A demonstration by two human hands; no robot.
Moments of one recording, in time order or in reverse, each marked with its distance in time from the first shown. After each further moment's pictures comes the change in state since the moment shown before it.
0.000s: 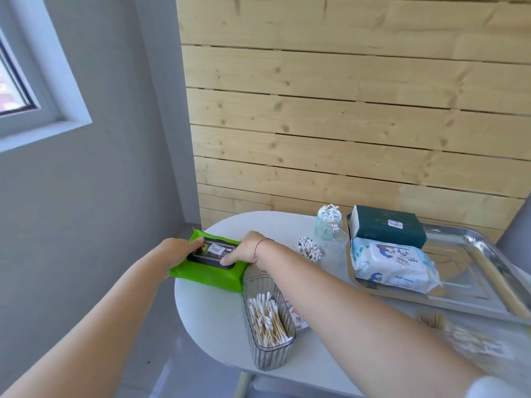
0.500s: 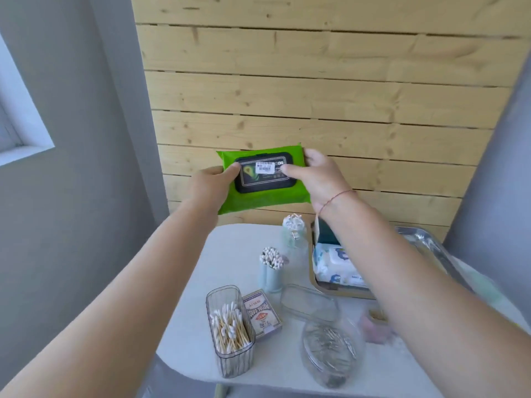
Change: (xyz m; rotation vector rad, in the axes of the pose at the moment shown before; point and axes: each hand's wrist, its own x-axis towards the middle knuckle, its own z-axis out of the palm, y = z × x) left_hand -0.126 0.180 0.050 -0.385 0.109 0.465; right_hand -0.101 0.018 -0.172 0.721 0.591 -0.535
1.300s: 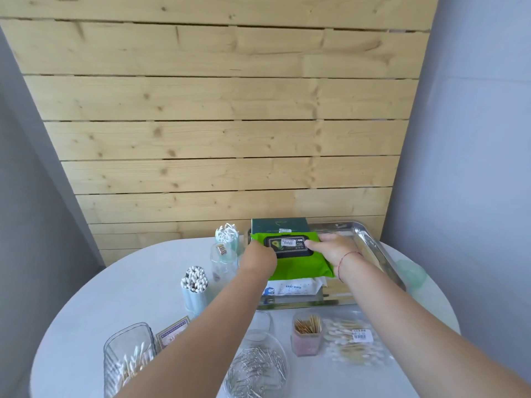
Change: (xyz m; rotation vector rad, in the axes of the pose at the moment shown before) left_hand -0.041 -0.076 0.233 0.395 -0.339 -0.210; right_hand -0.014 0.133 -0.197 -0.219 0.253 0.530
